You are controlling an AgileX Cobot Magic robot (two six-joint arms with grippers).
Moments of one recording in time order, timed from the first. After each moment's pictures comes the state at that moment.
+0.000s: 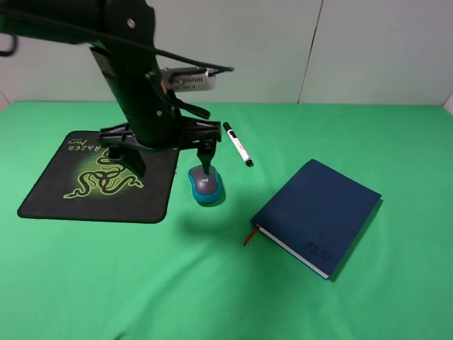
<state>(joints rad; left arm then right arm) -0.68 1.83 -1.27 0.01 0.78 -0.65 0.07 -0.01 -0.49 0.00 1.02 -0.01</state>
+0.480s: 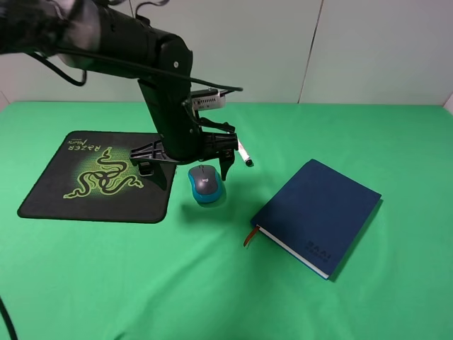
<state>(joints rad) -0.69 2.02 -1.37 0.01 0.72 -0.79 0.07 -0.01 -0.49 0.00 1.02 -0.01</state>
